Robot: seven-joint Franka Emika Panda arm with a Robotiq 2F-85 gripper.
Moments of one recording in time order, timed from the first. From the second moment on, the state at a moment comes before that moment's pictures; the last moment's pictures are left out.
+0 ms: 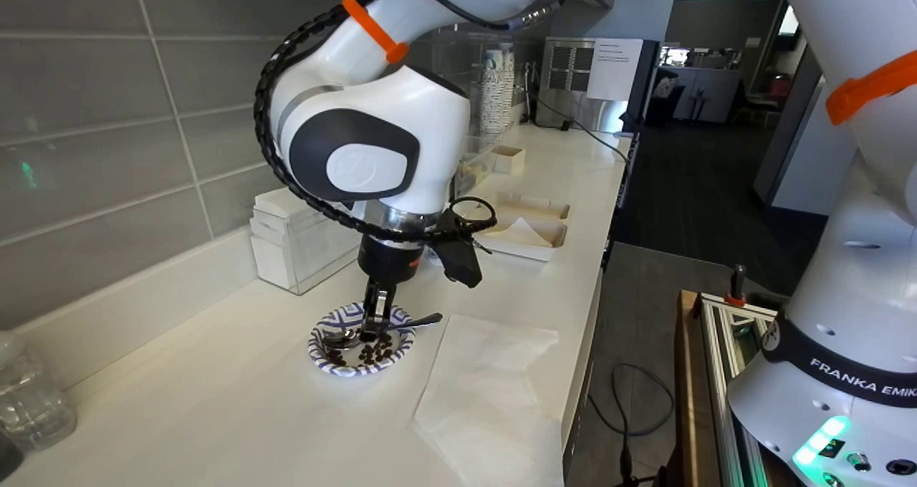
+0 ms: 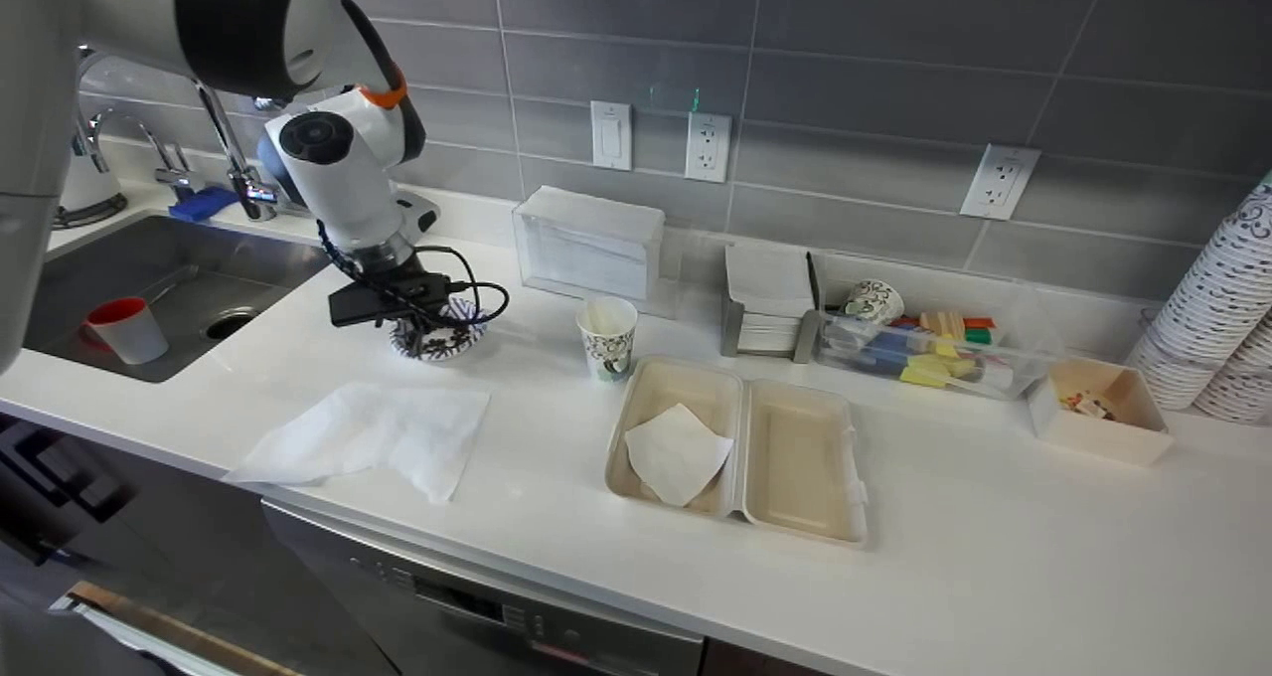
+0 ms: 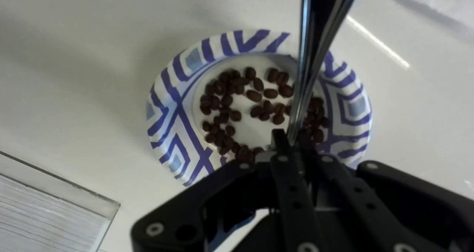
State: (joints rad) arm -0.23 0.64 0.71 -1.95 2.26 3.66 -2.71
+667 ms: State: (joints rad) arm -0.68 0.50 1.05 -2.18 2.26 3.61 -2.71
